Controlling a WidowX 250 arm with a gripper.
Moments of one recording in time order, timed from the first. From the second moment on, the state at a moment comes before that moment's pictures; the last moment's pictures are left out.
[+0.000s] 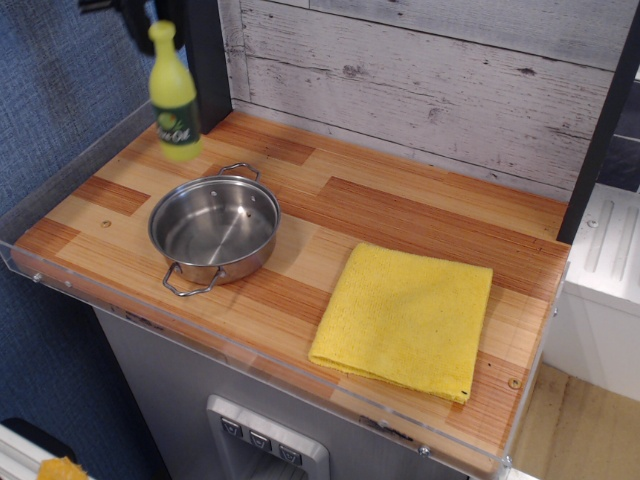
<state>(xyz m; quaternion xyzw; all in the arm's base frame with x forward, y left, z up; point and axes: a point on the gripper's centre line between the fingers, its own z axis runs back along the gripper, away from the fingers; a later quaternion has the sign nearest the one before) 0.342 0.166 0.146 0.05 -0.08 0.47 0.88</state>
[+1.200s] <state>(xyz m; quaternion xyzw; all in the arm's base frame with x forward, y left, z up) 0.362 0.025 0.138 -0.03 -0.06 0.32 0.94</state>
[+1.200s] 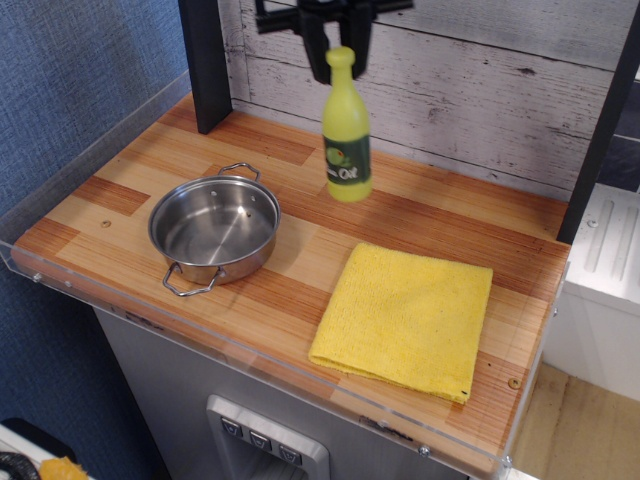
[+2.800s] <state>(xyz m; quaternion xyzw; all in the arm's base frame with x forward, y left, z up) 0.368 0.005 0.099 -0.02 -0.08 0.32 0.94</state>
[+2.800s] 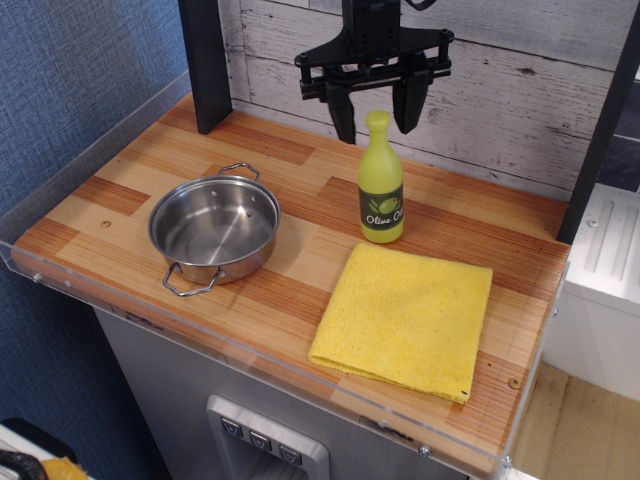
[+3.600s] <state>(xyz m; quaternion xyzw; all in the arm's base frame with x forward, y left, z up) 0.371 0.021 0.133 -0.03 -0.10 0.36 0.93</state>
